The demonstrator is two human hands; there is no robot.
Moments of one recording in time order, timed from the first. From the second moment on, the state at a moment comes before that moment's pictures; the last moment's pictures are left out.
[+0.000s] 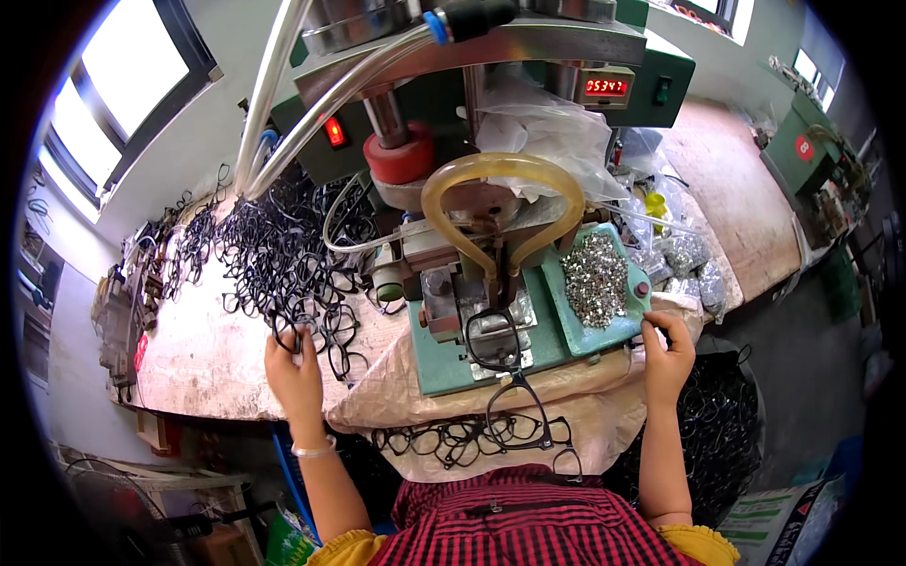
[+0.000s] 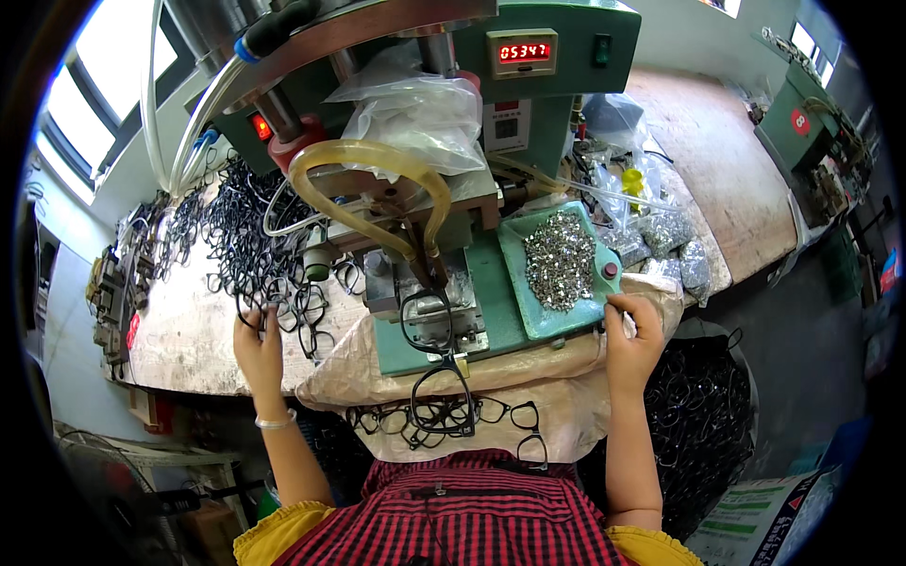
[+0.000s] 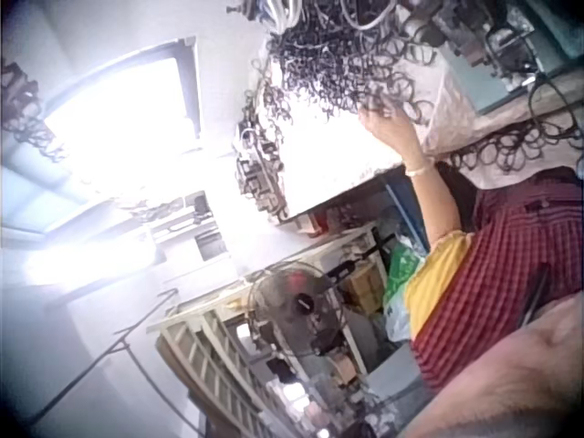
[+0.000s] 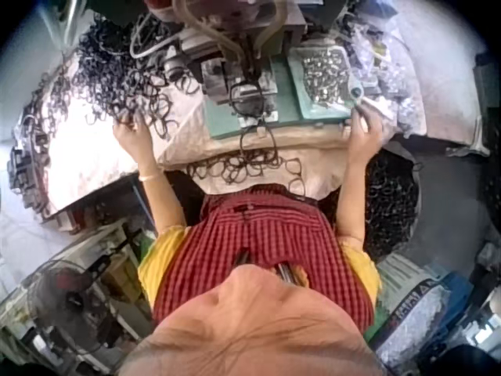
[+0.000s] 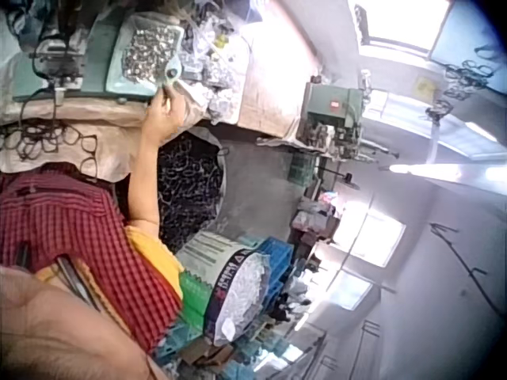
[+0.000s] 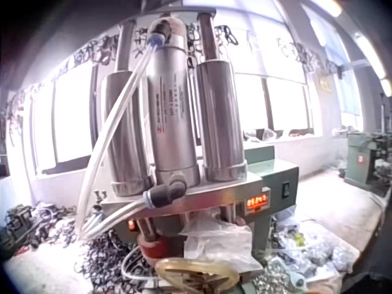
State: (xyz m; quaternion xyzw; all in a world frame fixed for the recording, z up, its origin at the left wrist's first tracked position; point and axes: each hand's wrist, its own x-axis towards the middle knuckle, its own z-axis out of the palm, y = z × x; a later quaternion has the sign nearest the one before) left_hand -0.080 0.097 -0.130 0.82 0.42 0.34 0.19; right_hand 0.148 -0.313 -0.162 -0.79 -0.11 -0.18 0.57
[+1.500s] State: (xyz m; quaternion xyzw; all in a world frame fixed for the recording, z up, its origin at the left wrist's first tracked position) left_hand -0.033 -0.048 -0.084 0.88 -0.14 0.39 0.23; right_hand 0.223 -0.217 -0.151 -0.84 -0.41 -0.22 0.29
